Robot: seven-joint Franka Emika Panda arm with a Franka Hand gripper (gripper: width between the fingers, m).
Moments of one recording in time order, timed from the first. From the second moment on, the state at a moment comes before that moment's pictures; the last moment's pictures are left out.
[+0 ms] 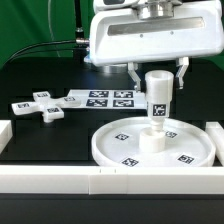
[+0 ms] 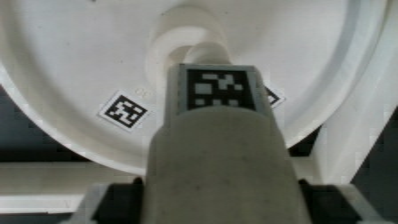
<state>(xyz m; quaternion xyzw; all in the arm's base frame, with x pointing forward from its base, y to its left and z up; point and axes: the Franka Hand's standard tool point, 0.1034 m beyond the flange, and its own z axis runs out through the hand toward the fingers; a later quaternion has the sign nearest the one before) 0.561 0.042 0.100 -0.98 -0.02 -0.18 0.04</state>
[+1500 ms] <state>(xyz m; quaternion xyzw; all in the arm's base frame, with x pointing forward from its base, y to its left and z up) 0.563 0.033 0.079 -0.98 -0.03 -0.20 0.02</state>
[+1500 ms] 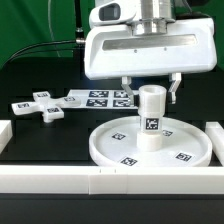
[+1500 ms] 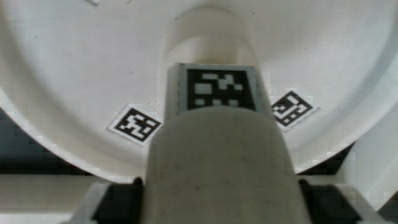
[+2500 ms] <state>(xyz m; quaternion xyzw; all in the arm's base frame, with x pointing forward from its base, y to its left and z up) 0.565 0.036 0.112 -0.98 -0.03 -0.18 0.03</state>
